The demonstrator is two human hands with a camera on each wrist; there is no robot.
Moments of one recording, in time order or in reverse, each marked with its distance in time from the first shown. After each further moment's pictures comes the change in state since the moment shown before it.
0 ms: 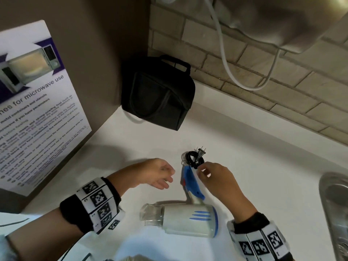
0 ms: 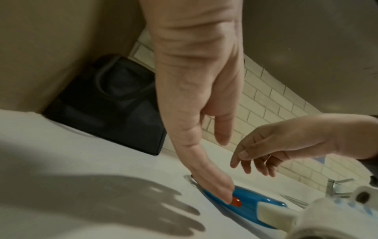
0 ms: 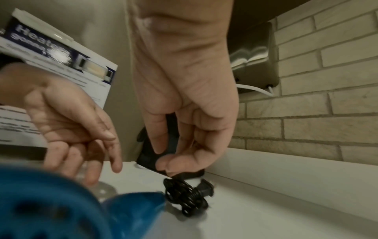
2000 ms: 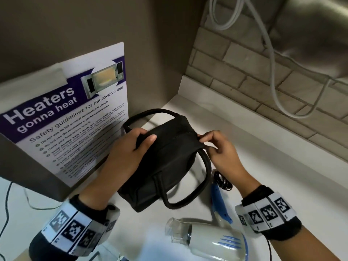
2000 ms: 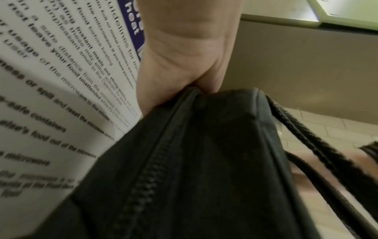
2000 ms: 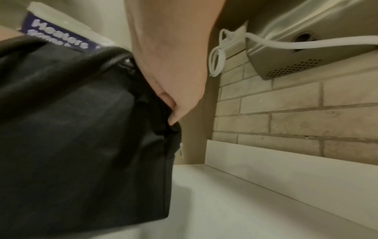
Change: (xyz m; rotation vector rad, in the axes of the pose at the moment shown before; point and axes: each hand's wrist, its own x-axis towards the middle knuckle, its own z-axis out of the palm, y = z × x) left_hand -0.099 -0.009 -0.080 0.247 1.043 0.400; right_hand 0.073 -0.099 -0.015 0.649 0.125 -0.519
